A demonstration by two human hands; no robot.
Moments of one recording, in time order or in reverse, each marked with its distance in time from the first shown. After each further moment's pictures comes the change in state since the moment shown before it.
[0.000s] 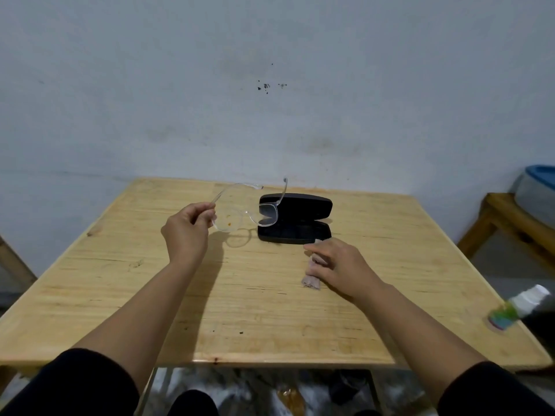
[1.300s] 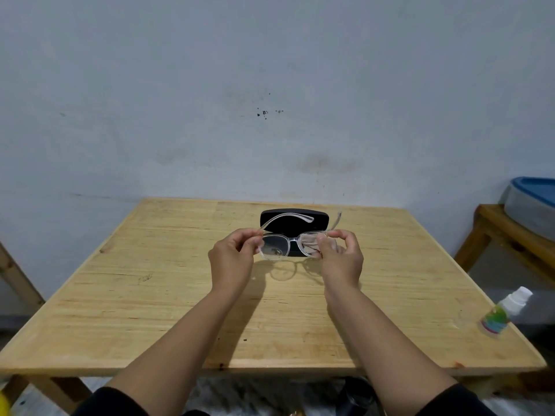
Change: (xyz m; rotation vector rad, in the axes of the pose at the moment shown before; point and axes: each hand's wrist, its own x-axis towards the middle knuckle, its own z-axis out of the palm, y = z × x) left_hand -0.062 0.027 0.027 -0.134 -0.200 0.058; right_hand 0.006 -0.060 0.009 1.029 0.738 0.453
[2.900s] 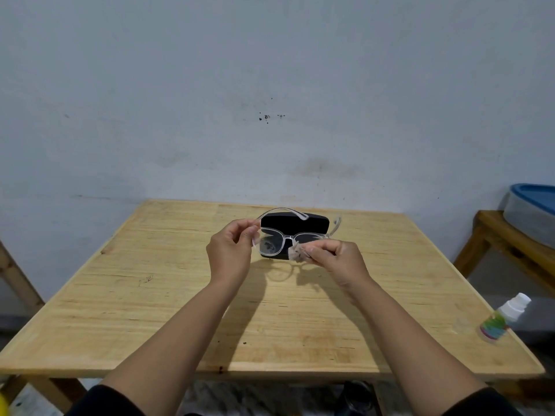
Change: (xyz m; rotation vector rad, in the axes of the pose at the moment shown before) left_hand 0.010 0.014 0.001 -0.030 0.048 -0.009; right_hand 0.006 -0.024 -0.020 -0.283 -0.531 -0.083
